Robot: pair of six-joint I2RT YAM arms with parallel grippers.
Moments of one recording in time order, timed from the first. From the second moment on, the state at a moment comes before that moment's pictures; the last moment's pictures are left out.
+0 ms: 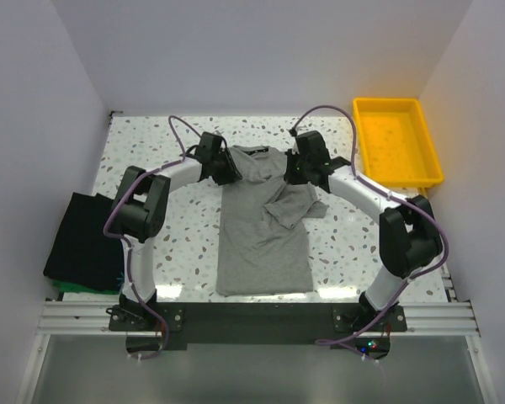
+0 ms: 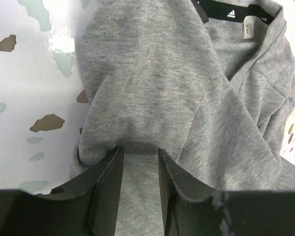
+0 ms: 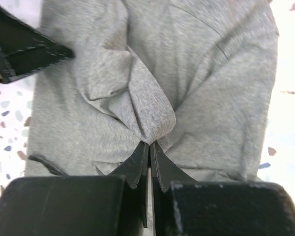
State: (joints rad) left arm -0.36 2.08 1.39 -0.17 0.15 -0.74; right arm 0.46 1.71 1.26 -0.30 -0.01 0.32
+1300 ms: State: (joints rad) left arm -0.38 2.06 1.45 -0.16 0.23 -0.68; right arm 0.39 1.79 1.27 -0.32 0.06 0.43
